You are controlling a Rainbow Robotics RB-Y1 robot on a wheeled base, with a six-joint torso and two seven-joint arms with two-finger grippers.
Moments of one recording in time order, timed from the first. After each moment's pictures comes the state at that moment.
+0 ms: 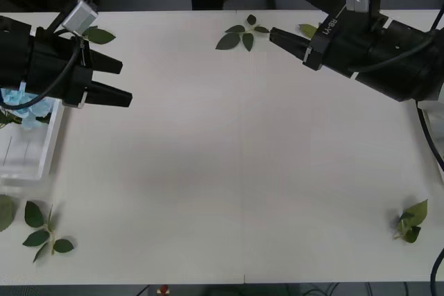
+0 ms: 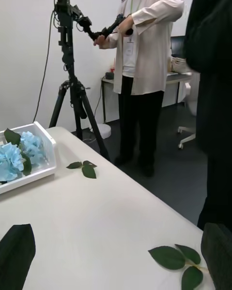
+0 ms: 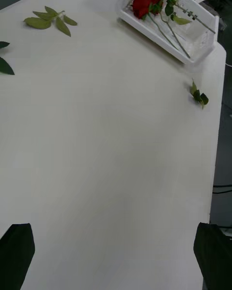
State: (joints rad) right arm -0.33 -0.44 -0.05 -1.85 -1.62 0.81 2.68; left arm -0.49 0.73 0.11 -1.77 1.57 1.54 -2.17
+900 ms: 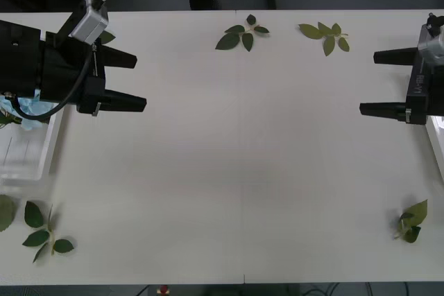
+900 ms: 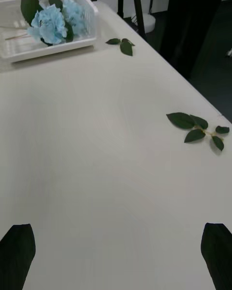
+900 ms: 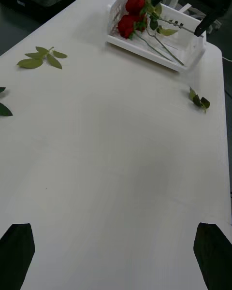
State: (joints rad) right arm -0.28 -0.58 -0.44 -1.85 -1.49 1.57 2.68; left arm -0.42 0.73 0.09 -1.90 1.59 1.42 -2.29
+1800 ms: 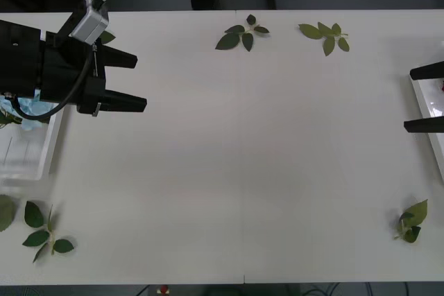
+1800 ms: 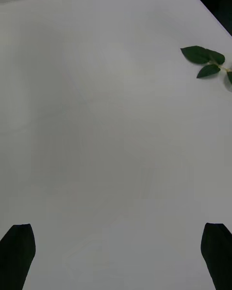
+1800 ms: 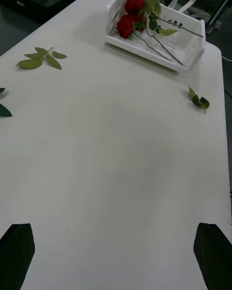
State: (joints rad) right arm -0.28 -0.76 -0.46 -1.79 -1.49 1.71 2.68; left arm -0.42 0.73 0.09 -1.90 1.59 1.42 -2.29
